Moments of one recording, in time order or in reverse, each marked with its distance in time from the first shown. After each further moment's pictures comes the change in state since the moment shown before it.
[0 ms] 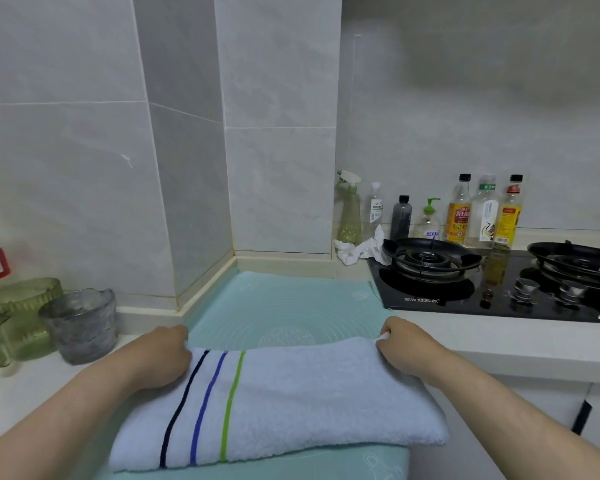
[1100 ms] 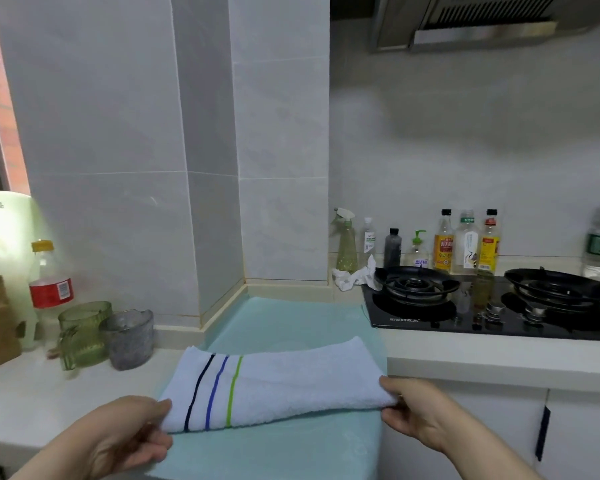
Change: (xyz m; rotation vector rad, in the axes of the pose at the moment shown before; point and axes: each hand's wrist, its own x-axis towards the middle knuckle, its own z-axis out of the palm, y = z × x) left_hand -0.136 -0.023 0.002 -1.186 -0.104 -0.481; right_hand -0.107 0.021 -0.001 1.105 -0.113 0.393
